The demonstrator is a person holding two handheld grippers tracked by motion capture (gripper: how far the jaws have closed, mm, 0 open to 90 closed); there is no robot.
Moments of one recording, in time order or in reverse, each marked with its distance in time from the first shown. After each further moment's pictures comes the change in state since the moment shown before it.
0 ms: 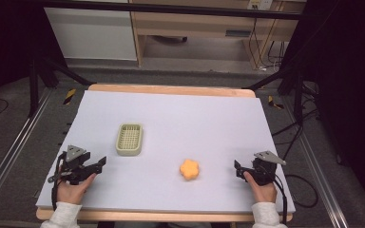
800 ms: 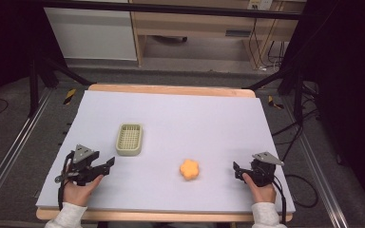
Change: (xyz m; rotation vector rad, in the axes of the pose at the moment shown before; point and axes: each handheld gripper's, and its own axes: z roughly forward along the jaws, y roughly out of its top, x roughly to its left) left arm -0.024 0.009 -0.004 -0.022 -0.070 0.051; right arm 0.003 -0.002 -0.002 0.007 -0.001 -0.010
